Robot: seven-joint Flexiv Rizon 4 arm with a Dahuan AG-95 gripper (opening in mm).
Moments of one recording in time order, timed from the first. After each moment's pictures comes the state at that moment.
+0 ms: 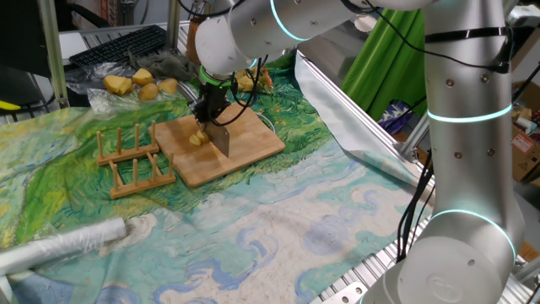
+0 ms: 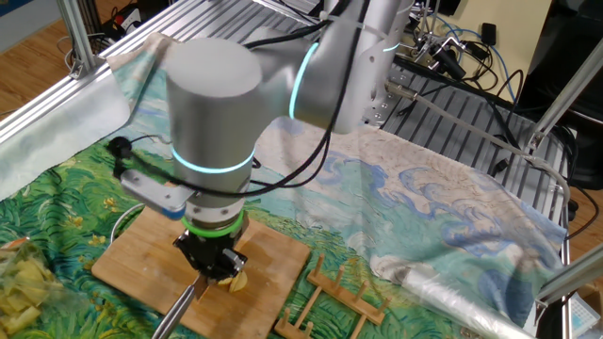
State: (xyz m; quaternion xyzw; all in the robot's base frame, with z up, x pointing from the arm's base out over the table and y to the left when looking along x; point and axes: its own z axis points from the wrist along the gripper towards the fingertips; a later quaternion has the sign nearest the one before) arm 0.688 0.006 0.039 -0.02 1.00 0.01 0.07
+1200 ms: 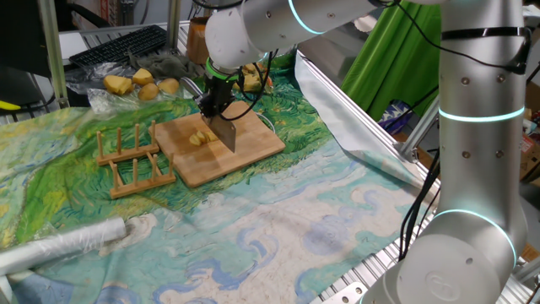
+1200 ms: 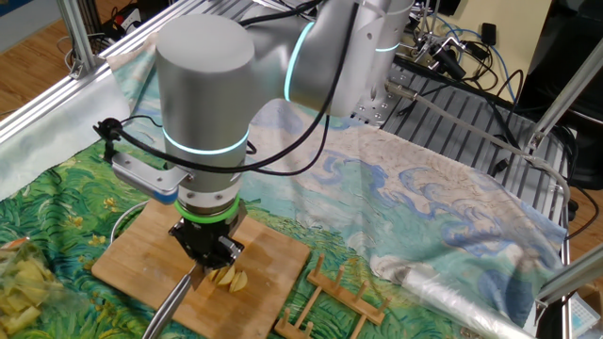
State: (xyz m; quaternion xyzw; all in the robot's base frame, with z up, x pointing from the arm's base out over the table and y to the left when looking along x) arm 0.686 -0.003 0.055 -0.02 1.00 0.01 0.07
